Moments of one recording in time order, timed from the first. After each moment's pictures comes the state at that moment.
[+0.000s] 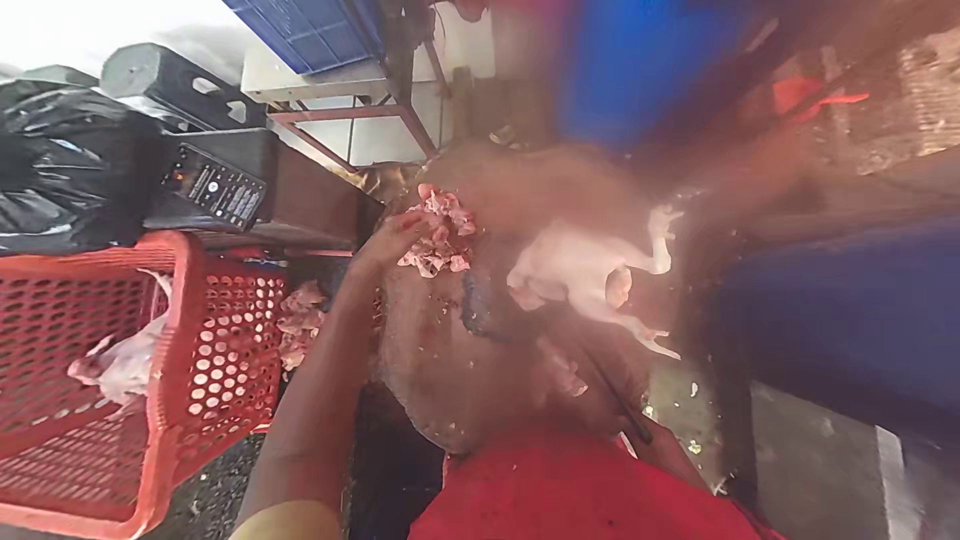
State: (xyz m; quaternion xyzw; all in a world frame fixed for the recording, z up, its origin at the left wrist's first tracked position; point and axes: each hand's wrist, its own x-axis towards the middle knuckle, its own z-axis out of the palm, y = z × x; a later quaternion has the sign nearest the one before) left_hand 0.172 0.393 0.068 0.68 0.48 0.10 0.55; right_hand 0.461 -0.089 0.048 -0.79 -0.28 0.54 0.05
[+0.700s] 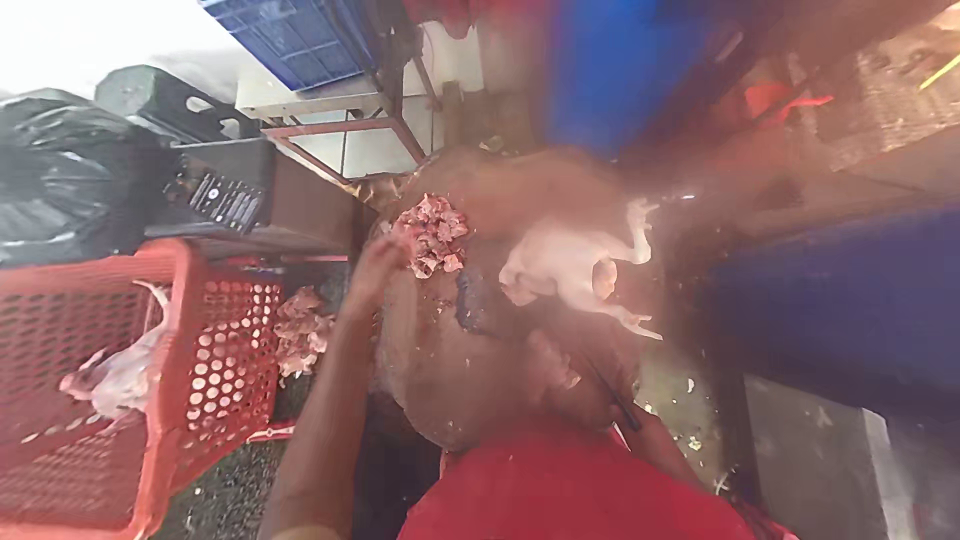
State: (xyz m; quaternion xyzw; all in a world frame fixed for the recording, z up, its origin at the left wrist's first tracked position) left_hand 0.139 0.337 0.062 0.62 0.53 0.21 0.54; right_hand 0.458 -0.121 -0.004 -0.81 -0.31 0.49 0.06
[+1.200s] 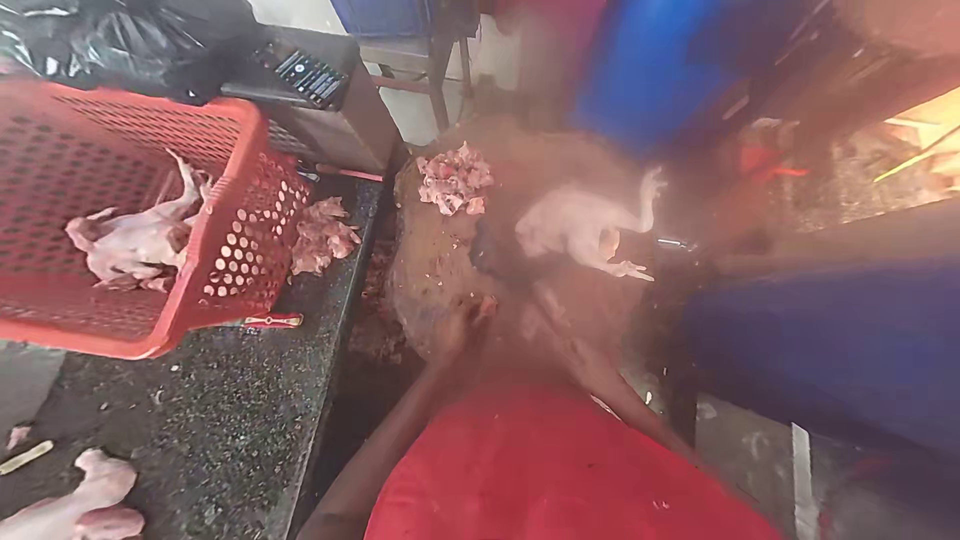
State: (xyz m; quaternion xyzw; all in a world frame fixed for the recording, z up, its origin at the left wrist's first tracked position) left_hand 0.136 0.061 -0.012 0.72 0.59 0.04 0.37; right_hand 0.391 -0.062 0.068 -0.68 -0.49 0.51 0.19
